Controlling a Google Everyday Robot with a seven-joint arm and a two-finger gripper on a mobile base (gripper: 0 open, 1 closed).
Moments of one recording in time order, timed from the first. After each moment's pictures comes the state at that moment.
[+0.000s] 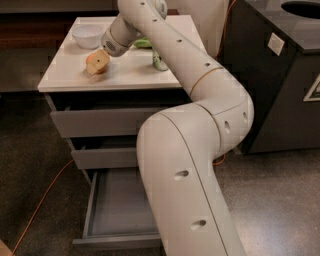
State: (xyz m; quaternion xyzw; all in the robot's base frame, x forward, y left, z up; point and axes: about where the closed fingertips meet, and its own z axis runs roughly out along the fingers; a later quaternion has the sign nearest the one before) arm 0.825 0.171 0.870 -0.51 0.77 0.18 0.35
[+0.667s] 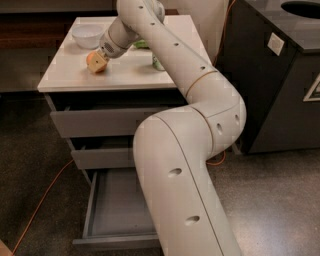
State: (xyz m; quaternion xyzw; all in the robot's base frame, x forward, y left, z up) arm 0.831 0.183 0.862 -0.51 0.77 0.19 0.35
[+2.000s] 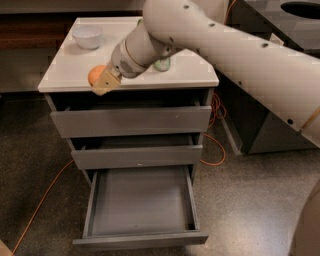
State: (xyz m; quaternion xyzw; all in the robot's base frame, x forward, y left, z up) arm 0.646 0.125 0.910 -0.55 0.72 0.19 0.38
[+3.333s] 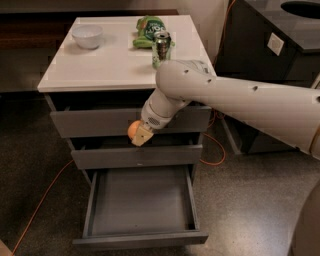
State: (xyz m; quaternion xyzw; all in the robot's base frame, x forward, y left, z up) arm 0.613 0.039 0.735 -0.58 0.78 0.11 0.23
